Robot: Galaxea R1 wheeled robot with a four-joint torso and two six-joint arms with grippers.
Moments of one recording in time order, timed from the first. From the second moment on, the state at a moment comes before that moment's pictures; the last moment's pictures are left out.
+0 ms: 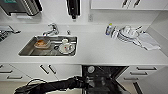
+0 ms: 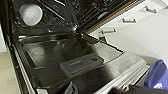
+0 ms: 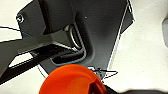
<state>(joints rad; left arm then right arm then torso) 0.52 2.74 -1.71 0.57 0.44 -0.75 -1.48 2.81 -2.39 0.04 0.19 0.11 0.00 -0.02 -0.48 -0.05</state>
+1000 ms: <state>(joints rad) 0.71 2.33 -1.26 0.72 0.49 -0.73 -1.43 2.52 -1.88 0.04 0.25 0.11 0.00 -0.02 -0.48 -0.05</state>
